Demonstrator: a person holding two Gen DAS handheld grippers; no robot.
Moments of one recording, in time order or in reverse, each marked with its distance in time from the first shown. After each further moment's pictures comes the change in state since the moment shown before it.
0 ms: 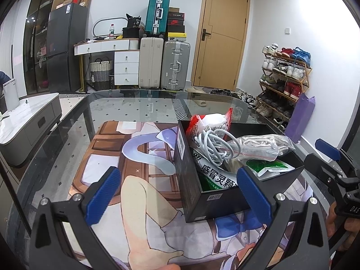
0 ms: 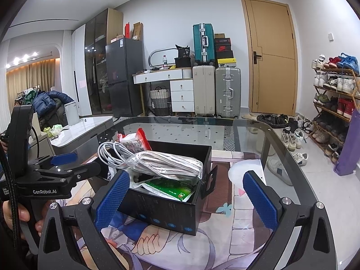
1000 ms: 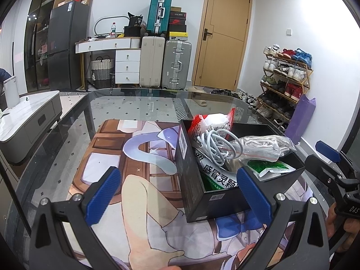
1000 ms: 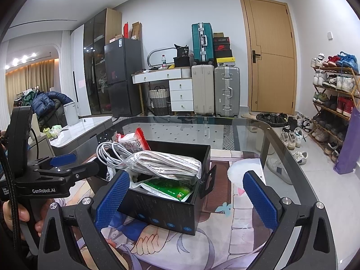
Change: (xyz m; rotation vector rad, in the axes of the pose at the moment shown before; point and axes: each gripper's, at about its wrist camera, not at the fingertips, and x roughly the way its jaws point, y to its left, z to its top) left arm 0.001 0.001 0.000 -0.009 0.003 0.002; right arm -0.001 0.000 0.003 0.002 0.008 -0.001
